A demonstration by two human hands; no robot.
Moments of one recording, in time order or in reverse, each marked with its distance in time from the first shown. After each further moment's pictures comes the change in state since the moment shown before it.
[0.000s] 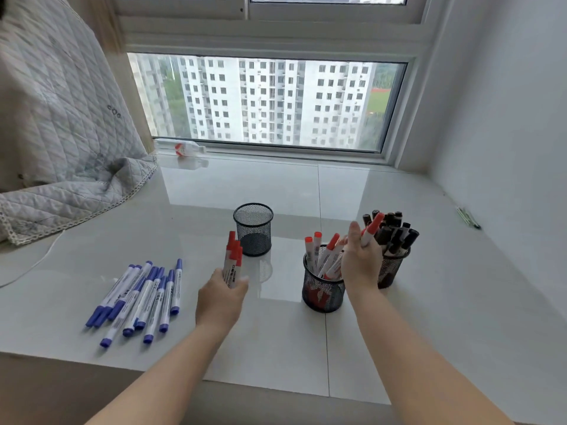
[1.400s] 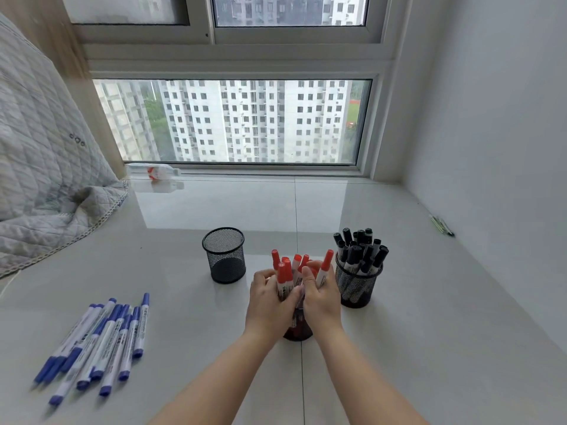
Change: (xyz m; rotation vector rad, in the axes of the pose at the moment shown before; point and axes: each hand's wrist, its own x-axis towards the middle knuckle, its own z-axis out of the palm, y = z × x) left_hand -0.006 0.072 0.095 -0.164 -0.224 0.363; right_hand -0.009 0.038 0.001 0.053 -0.174 0.035
